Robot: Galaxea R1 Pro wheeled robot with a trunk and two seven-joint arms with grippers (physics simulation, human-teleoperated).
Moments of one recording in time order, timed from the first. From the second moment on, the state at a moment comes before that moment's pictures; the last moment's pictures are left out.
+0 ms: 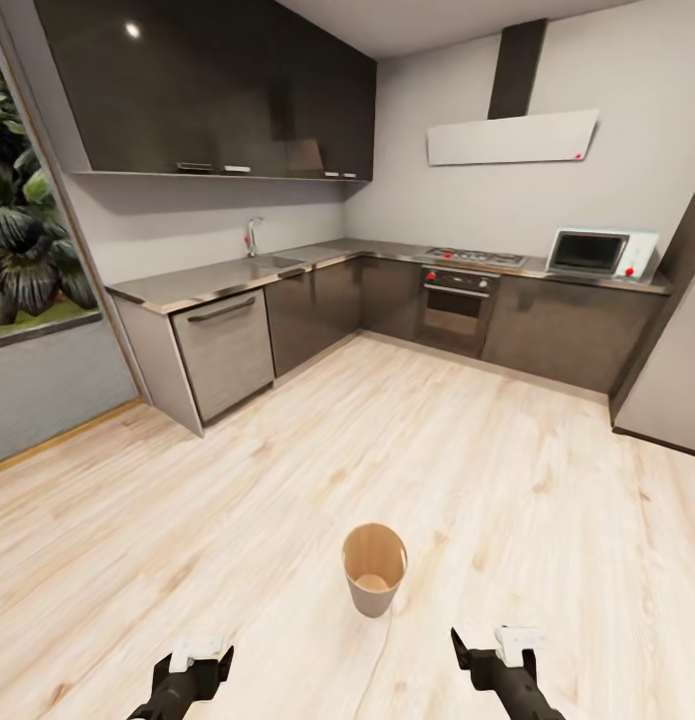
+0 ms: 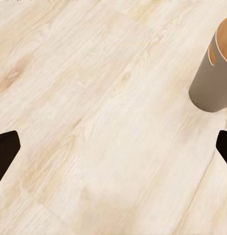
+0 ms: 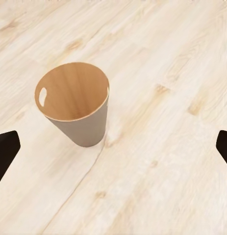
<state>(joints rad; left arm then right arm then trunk) -0.19 0.07 -0.01 -0.74 0.08 -0.04 -0.05 -0.06 -0.06 0.02 -1.01 -0.09 -0.08 0.09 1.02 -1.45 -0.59</state>
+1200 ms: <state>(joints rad) -0.19 0.07 -0.01 -0.74 0.08 -0.06 -0.05 -0.06 -0.06 0.05 -0.99 -0.08 -0.09 0.08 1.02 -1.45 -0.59</state>
